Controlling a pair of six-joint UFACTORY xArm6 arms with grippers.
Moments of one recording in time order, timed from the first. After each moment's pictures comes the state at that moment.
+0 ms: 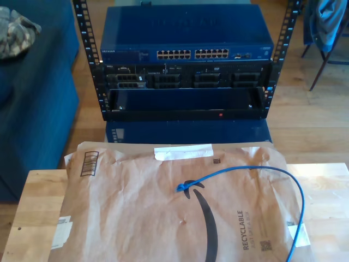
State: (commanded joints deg) left arm 36.4 -26.2 -39.4 -1.6 87.4 -61.8; right arm -11.0 -34.7 -39.4 -5.3 75.6 86.7
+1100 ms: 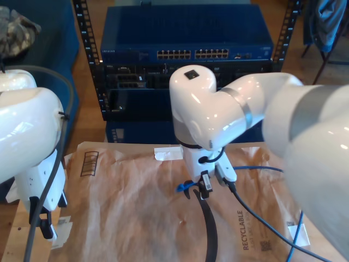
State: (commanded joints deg) left arm 5.8 -18.4 -41.8 -1.9 77.7 -87.9; right arm 31.2 9.5 -62.8 -4.3 58.1 111.7
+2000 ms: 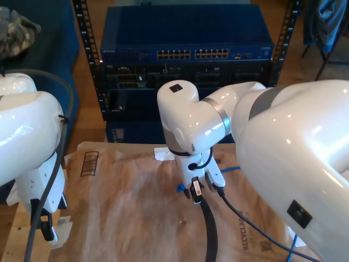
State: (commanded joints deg) left arm 5.9 -18.4 -41.4 -1.9 77.7 -88.9; right arm 31.3 17.7 -65.9 -4.4 57.9 112.4
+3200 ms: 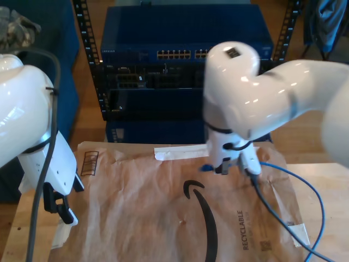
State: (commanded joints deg) left arm 5.9 -20.8 -45.7 -14.7 82.0 -88.1; right arm 24.6 -10.9 -53.9 -0.8 63.0 114.9
